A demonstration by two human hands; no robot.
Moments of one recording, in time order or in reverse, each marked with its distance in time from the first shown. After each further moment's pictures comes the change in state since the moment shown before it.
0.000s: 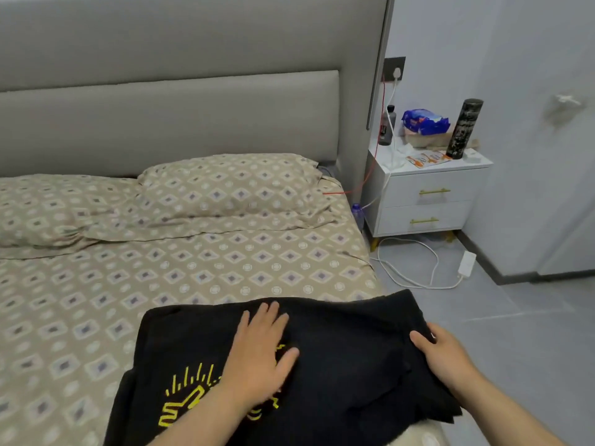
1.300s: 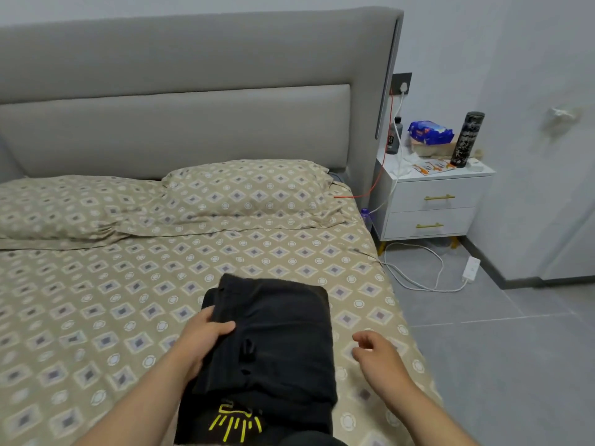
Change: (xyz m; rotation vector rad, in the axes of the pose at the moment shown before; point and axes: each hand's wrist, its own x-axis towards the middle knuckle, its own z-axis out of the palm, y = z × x) left_hand -0.045 -0.087 -0.072 -1.203 -0.012 -0.816; right_hand -0.101 -0.033 0.100 -0.083 -0.159 -0.055
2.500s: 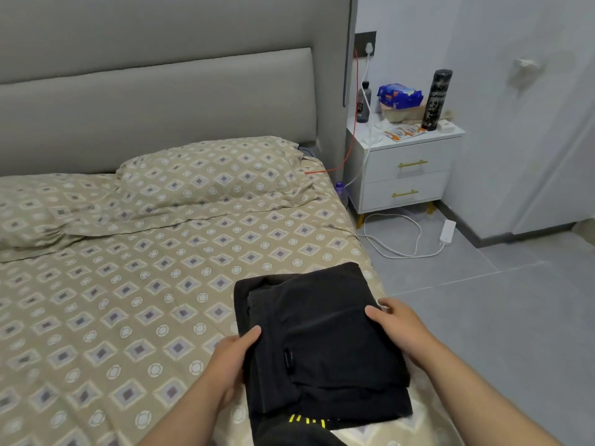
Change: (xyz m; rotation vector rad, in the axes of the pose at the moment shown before) left_hand -0.010 -0.052 0.086 -0.048 -0.225 -0.199; right_hand 0.050 0.044 -0.068 0.088 0.002 0.117
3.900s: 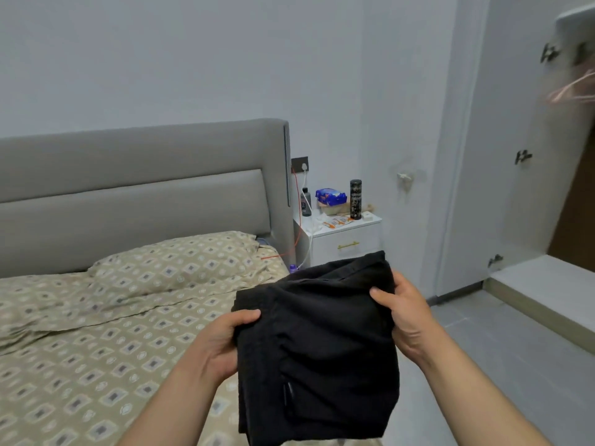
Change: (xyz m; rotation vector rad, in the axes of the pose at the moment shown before) left_hand -0.176 0.131 0.099 -0.460 -0.636 0.125; right_hand -0.172 -0.092 -0.137 0.809 0.059 -0.560
